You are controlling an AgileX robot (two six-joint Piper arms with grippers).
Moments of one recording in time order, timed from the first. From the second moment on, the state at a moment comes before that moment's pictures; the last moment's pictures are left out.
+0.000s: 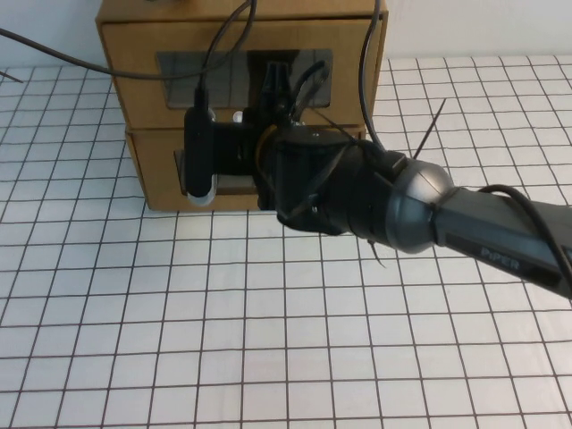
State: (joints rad) right arm 0.85 2.07 -1.71 -1.20 0.51 0.10; left arm -0.15 2.02 -2.21 -0.59 1.05 0.54
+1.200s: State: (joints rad) right arm 1.22 1.66 -1.14 -1.14 0.77 0.45; left arm -0.15 2.01 -2.23 -0.60 1.11 0.51
